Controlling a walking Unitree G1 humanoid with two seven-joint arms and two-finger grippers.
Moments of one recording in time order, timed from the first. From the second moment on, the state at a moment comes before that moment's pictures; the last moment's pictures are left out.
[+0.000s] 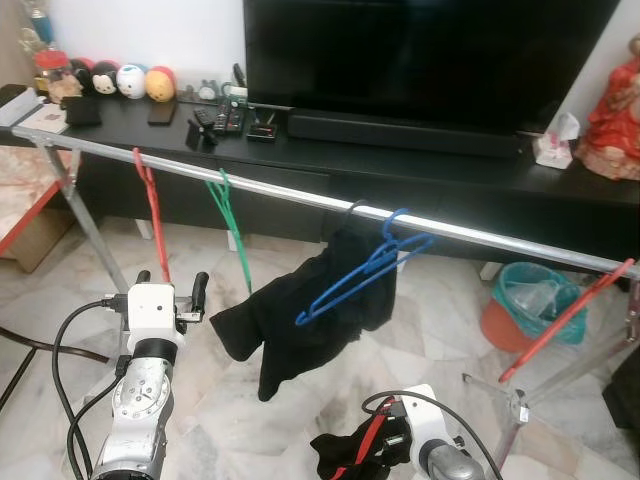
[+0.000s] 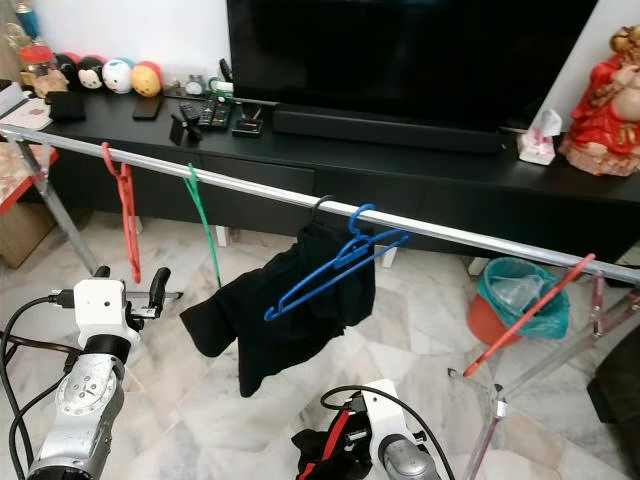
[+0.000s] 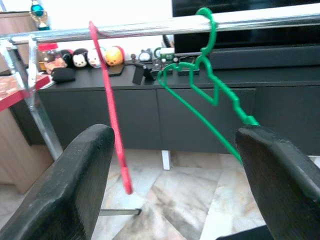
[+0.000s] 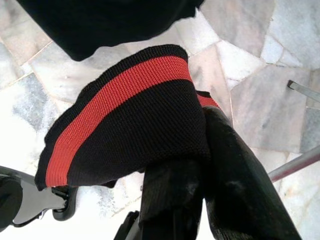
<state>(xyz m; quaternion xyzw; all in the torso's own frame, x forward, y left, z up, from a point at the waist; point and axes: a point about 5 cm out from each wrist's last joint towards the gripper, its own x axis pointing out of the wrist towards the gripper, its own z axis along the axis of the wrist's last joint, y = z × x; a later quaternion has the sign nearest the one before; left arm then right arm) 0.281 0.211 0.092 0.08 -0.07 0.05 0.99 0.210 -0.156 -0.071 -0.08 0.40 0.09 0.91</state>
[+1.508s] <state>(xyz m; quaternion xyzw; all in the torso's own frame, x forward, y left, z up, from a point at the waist) 0.284 0.208 0.097 0.08 -0.08 0.05 0.99 0.209 -0.155 -0.071 -0.07 0.40 0.09 0.91</state>
